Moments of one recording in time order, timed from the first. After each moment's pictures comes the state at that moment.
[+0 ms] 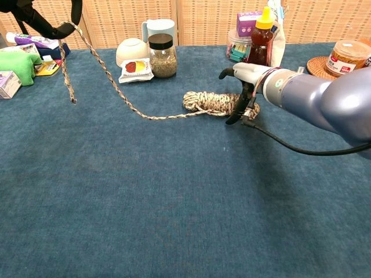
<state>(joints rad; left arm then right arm) -0.71 -1.33 -0.23 -1.83 1.09 1.27 0.68 0.99 -1.82 0.35 -1.15 -0.55 0.88 -0.52</state>
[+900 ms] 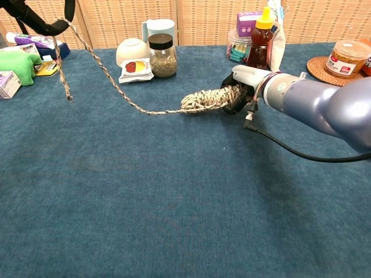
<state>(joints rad) -0.71 -1.31 -0.24 -1.81 1.09 1.26 0.62 0.95 -1.82 0.35 -1.15 -0.65 0.83 -0.38</state>
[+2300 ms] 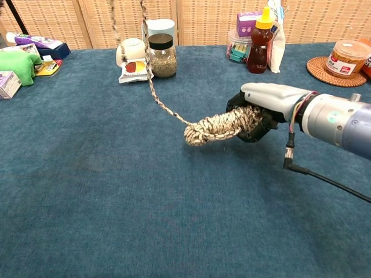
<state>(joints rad) -0.85 -1.34 -0.41 -2.01 0.95 1.28 0.67 0.78 -1.63 0.16 -1.53 -0.96 0.96 -0.36</state>
